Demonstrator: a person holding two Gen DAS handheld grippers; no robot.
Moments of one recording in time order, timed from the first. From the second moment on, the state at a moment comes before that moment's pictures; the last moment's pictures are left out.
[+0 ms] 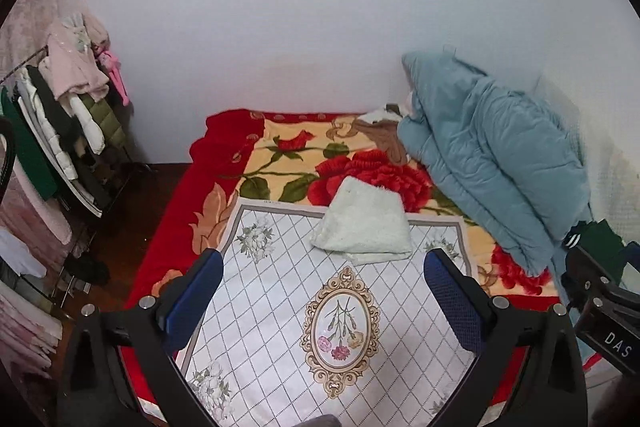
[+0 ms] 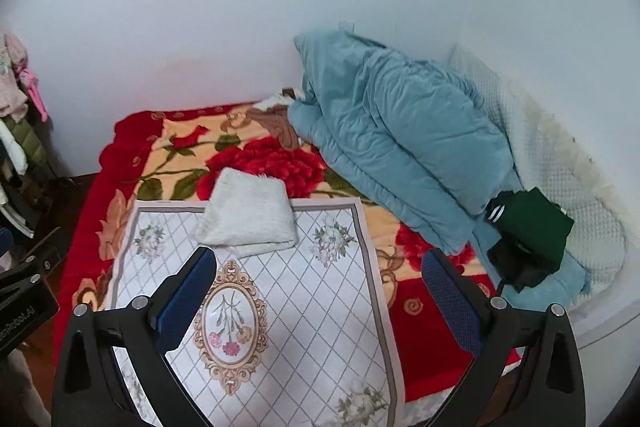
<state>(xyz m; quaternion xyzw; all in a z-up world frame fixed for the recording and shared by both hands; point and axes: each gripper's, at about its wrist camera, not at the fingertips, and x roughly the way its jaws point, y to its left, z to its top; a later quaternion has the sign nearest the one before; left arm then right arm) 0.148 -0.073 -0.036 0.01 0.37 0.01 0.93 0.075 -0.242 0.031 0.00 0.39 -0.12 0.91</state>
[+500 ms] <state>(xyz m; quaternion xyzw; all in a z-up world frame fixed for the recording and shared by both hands) 0.083 -0.085 -0.012 0.01 0.35 0.04 0.94 0.000 -0.246 0.085 -0.02 0.35 -0.10 0.93</state>
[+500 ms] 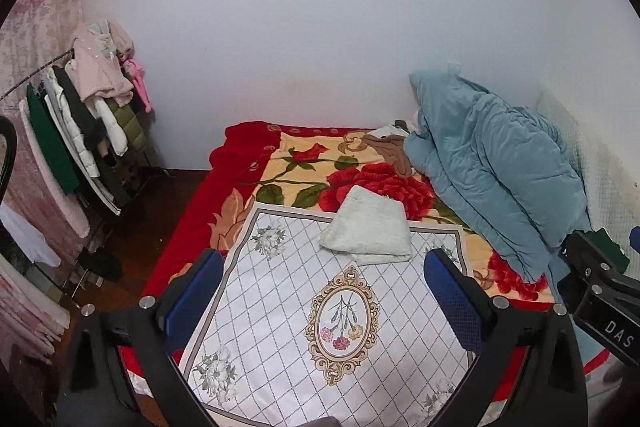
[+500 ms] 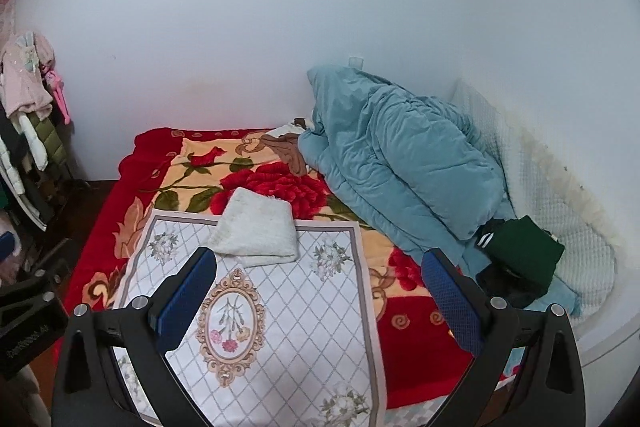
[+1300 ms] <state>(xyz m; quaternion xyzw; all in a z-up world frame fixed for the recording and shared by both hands) 0.062 -0.087 -0.004 0.00 0.34 0.04 0.94 -0.014 -0.250 0.096 -0.03 0.35 -0.09 0.93</state>
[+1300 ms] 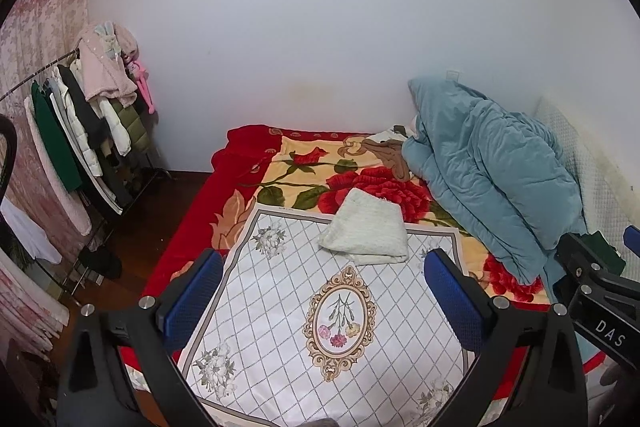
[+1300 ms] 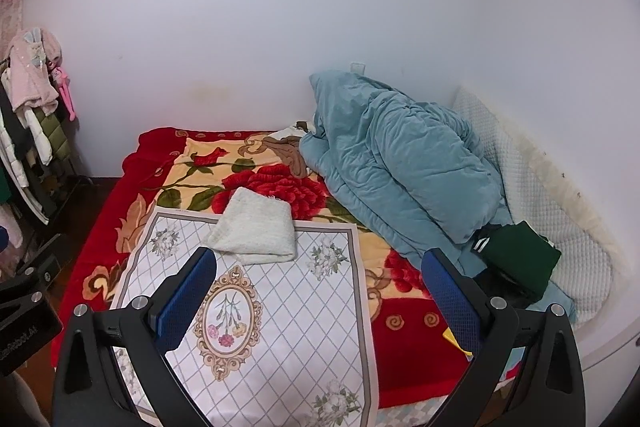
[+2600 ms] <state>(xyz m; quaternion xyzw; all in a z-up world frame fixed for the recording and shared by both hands) 0.069 -0.075 -0.004 0.00 0.34 0.04 0.94 0.000 -0.244 0.093 -0.03 0.35 -0.08 0.93</state>
